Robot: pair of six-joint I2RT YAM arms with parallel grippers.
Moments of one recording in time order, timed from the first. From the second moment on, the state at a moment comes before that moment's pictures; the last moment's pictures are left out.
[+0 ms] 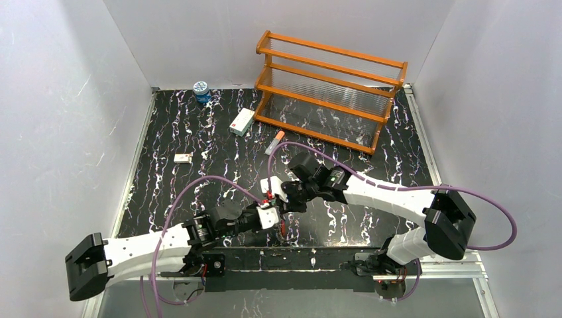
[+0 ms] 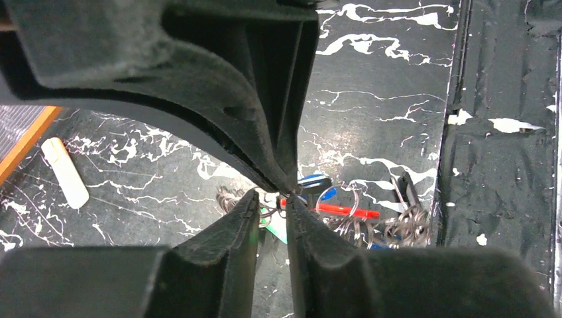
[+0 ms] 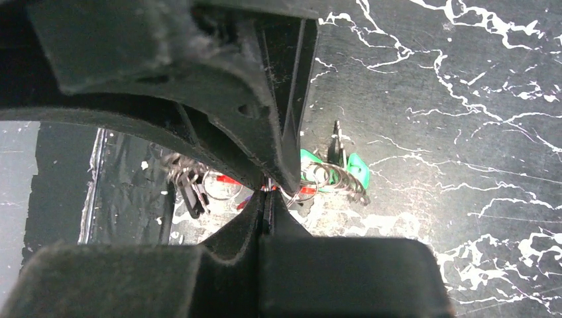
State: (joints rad) left arm -1.12 0.79 0.26 0.21 0.04 0.38; right arm 1.04 1.42 0.98 -0.42 -0.56 -0.56
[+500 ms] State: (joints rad) left arm -1.12 0.80 0.26 0.22 0.02 0.37; right arm 1.04 1.41 0.96 -0.38 -0.53 -0.54
